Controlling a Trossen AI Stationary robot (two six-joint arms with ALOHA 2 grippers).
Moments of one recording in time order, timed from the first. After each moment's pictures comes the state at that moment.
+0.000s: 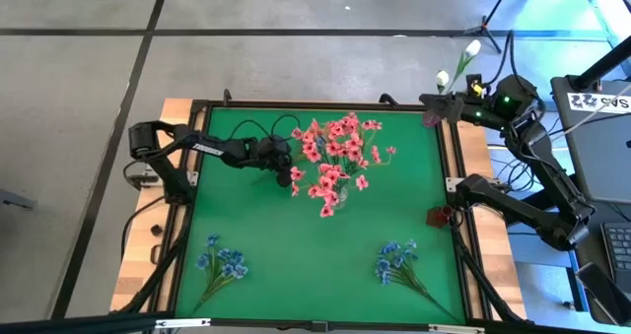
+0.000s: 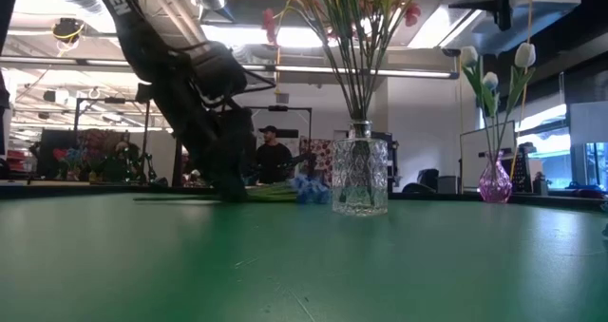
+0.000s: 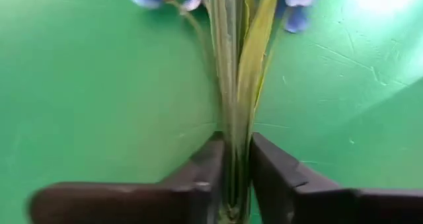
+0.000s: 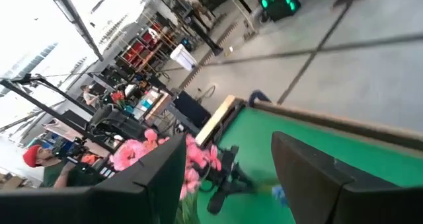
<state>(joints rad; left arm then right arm) 0.33 1.67 0.65 0.08 -0.12 -0.32 -0.96 0.68 0.99 -0.41 -0.58 0.68</state>
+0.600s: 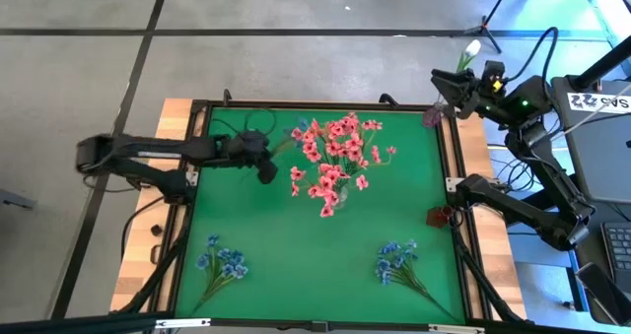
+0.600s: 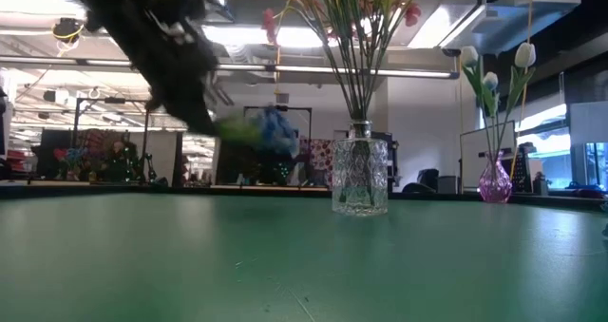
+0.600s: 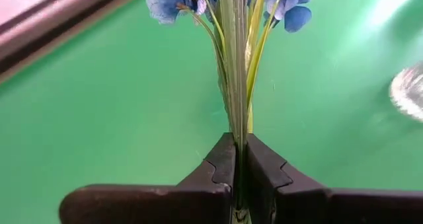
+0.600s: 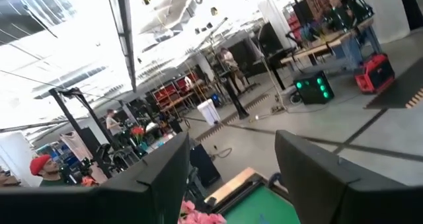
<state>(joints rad) 0.24 1.16 0.65 -0.34 -0.29 -0.42 -0.96 0.68 0.99 -0.05 -0.54 0.62</state>
